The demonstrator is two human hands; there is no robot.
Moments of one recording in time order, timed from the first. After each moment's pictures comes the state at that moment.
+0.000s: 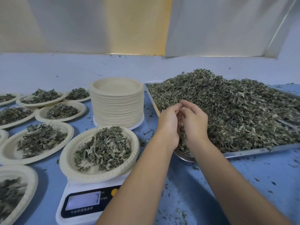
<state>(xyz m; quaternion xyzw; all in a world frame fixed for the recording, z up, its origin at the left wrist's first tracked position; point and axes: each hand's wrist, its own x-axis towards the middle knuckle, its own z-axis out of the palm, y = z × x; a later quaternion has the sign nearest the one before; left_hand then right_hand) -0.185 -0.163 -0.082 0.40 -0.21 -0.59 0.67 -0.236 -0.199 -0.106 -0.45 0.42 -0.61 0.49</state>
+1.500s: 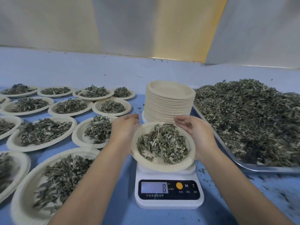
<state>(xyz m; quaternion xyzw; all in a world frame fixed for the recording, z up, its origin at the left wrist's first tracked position) 0.021 -0.050 -0.105 0.63 -0.20 -0.31 0.68 -0.136 -0.137 -0.112 -0.53 0.35 -0.49 0.60</state>
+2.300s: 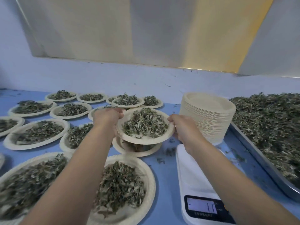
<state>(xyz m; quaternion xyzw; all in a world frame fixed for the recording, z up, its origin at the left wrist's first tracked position) 0.175 -0.009 -0.080 0.67 -0.09 -0.24 0.70 -0.010 -0.100 -0.081 -0.63 0.41 -0.34 0.57</state>
